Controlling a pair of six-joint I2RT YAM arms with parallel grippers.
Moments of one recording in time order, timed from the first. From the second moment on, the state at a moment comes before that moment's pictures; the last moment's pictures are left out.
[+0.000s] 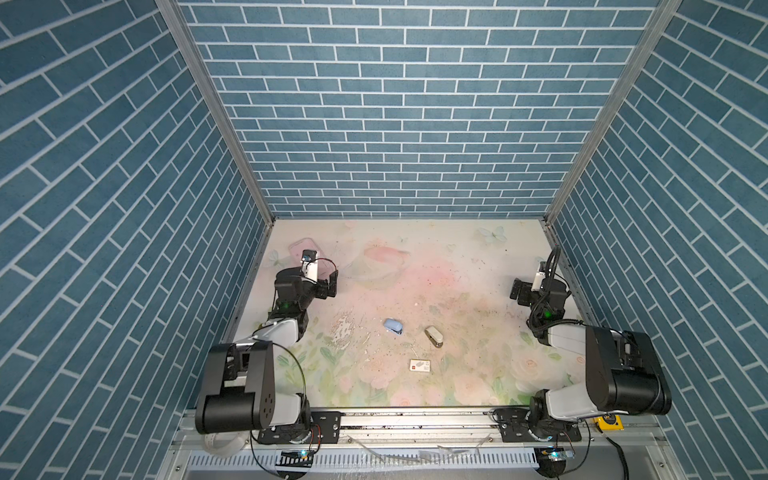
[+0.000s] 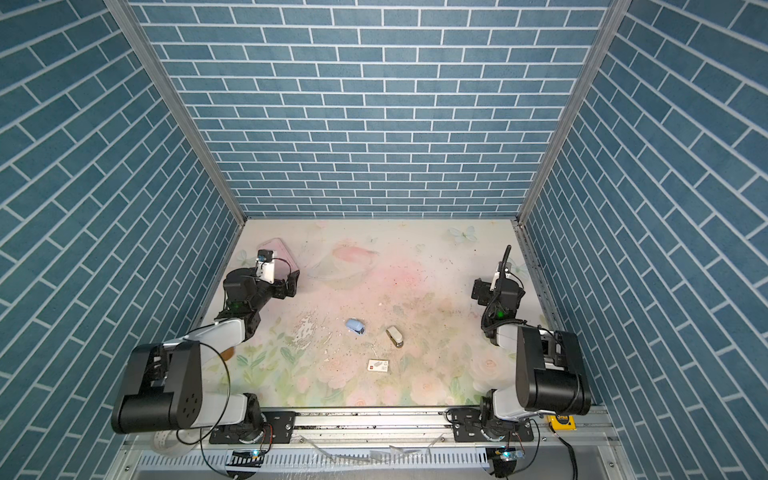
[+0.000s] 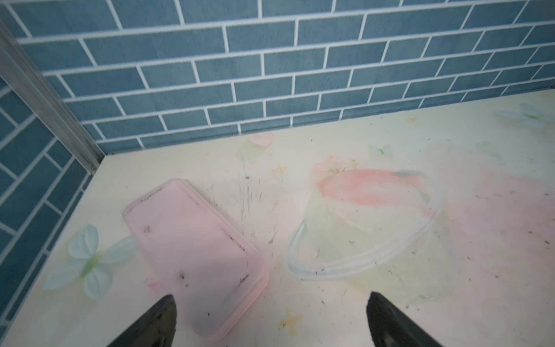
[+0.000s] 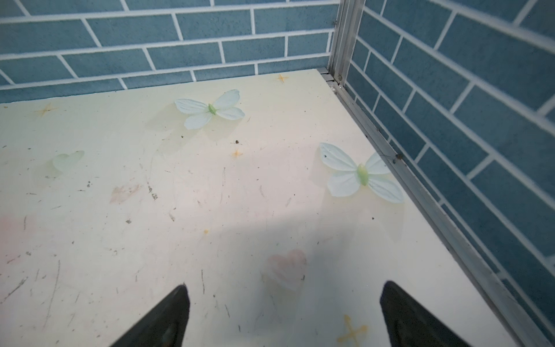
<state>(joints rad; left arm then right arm) 0.05 1.35 0.56 0.43 0.26 0.13 -0.04 1.42 0.46 0.53 0.11 0.04</state>
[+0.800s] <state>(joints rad) -0.55 1.23 0.91 -0.68 0.38 0.53 0.14 1.03 0.71 -0.58 -0.44 0.43</state>
